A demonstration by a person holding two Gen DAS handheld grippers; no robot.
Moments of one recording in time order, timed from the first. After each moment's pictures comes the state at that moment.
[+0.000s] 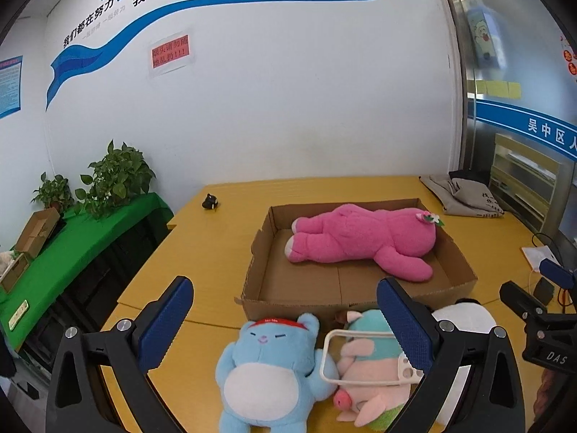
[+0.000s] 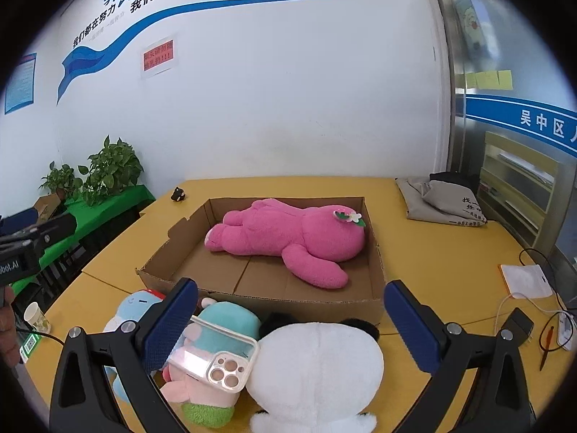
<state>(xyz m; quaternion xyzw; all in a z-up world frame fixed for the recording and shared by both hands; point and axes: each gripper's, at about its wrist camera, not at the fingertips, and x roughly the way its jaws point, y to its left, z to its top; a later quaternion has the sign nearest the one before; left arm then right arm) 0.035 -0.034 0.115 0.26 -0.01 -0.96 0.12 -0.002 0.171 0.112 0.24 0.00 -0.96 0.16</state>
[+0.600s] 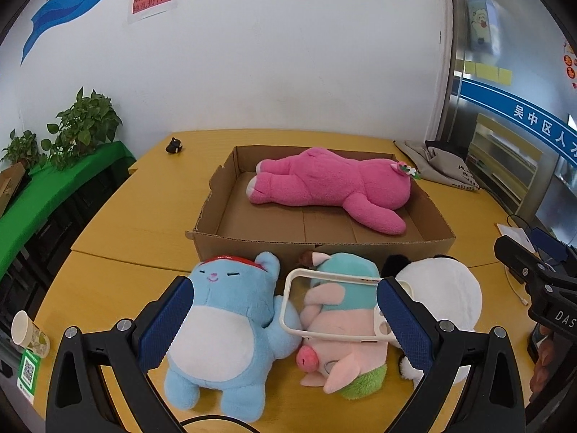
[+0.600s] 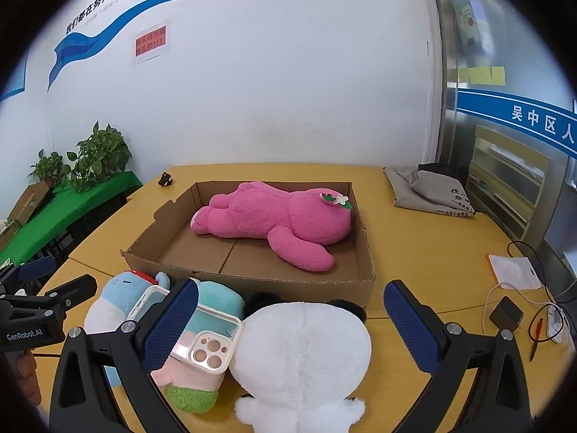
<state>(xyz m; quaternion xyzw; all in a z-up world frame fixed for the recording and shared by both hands) 0.029 -0.026 0.055 0.32 0.05 -0.94 0.05 -0.004 0.170 0.094 0.26 0.03 -0.95 0.14</state>
